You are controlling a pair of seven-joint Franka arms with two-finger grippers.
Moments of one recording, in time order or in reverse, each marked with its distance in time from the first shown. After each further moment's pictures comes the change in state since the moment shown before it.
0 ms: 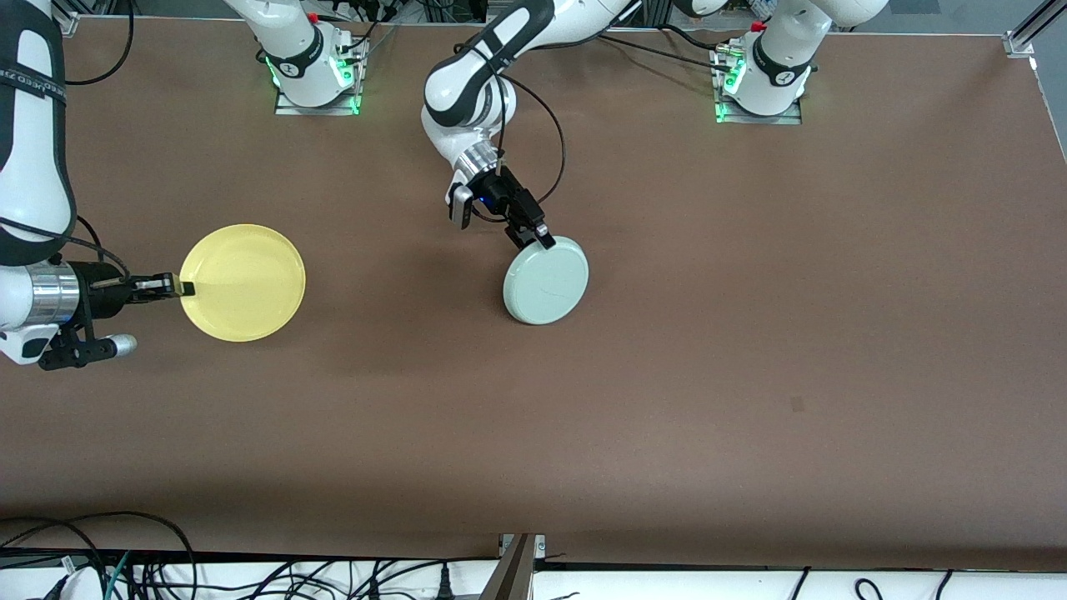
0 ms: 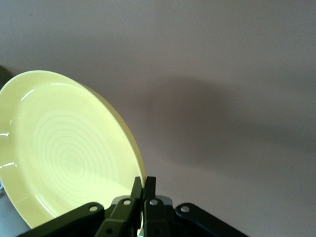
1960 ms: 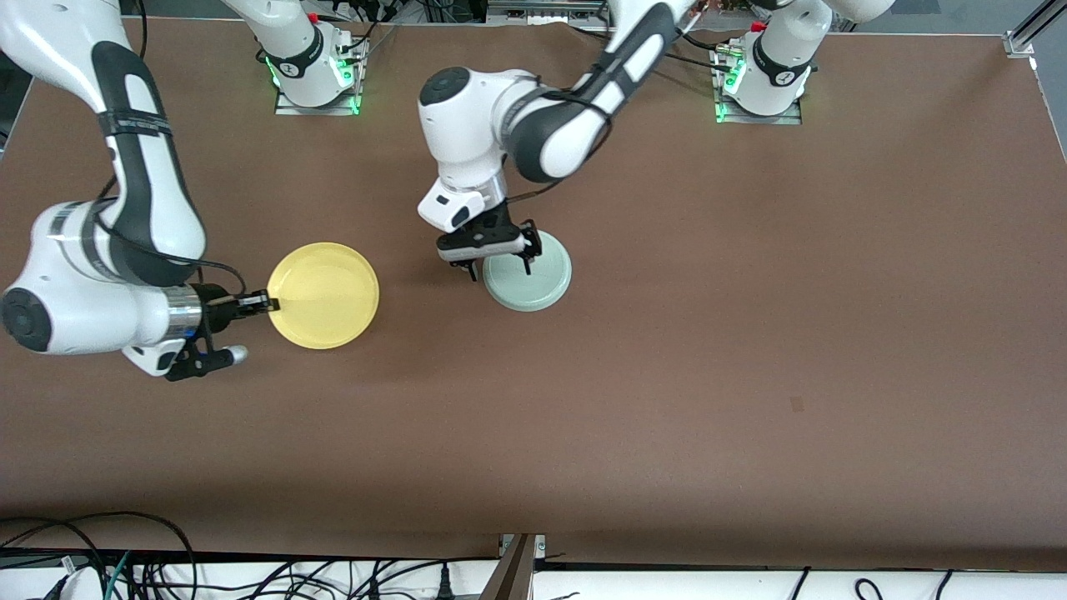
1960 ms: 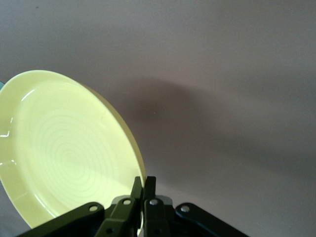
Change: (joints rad) left arm 0.373 -0.267 0.004 0.100 -0.914 0.575 -0.136; right arm 0.139 0.025 0.006 -0.225 0.060 0.290 0.002
